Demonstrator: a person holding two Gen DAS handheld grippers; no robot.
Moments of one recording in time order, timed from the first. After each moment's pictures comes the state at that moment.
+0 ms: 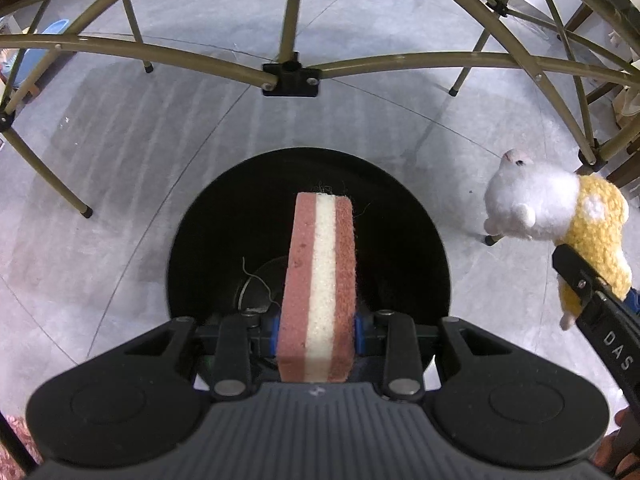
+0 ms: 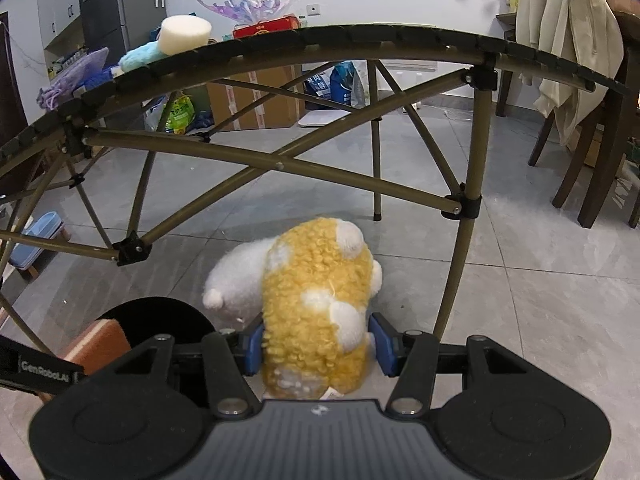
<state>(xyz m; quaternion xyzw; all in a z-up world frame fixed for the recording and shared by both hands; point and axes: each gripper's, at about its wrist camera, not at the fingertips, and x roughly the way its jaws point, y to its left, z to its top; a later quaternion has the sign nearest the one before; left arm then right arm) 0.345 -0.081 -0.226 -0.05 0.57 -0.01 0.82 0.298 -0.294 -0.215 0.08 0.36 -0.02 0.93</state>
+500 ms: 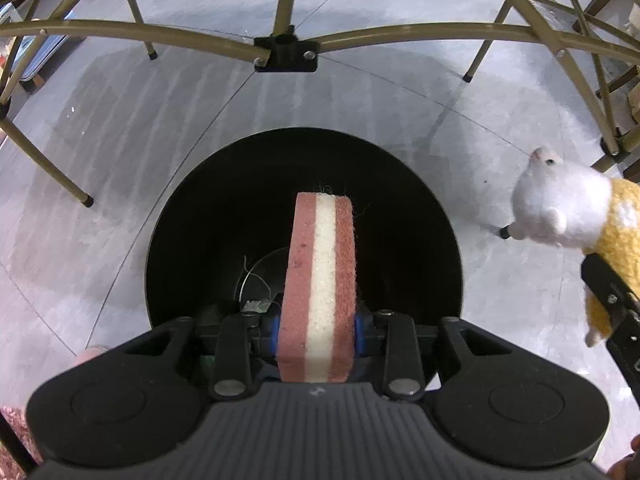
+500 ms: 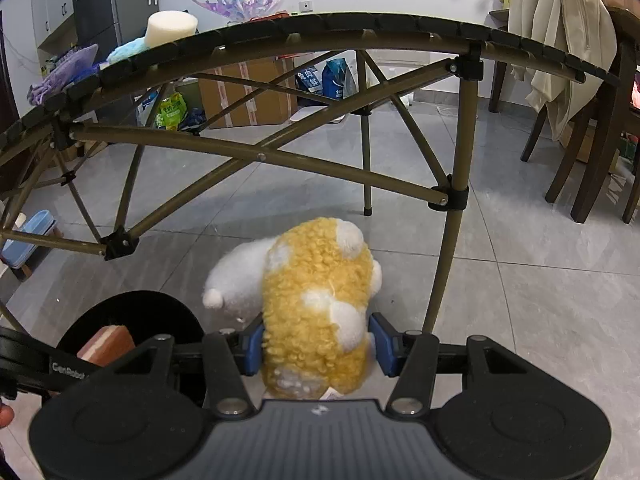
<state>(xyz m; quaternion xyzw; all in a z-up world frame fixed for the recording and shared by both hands) 0.354 -0.090 -0.250 -0.04 0.59 0.02 0.81 0.296 -0.302 -0.222 0.07 0.37 -0.03 0.93</state>
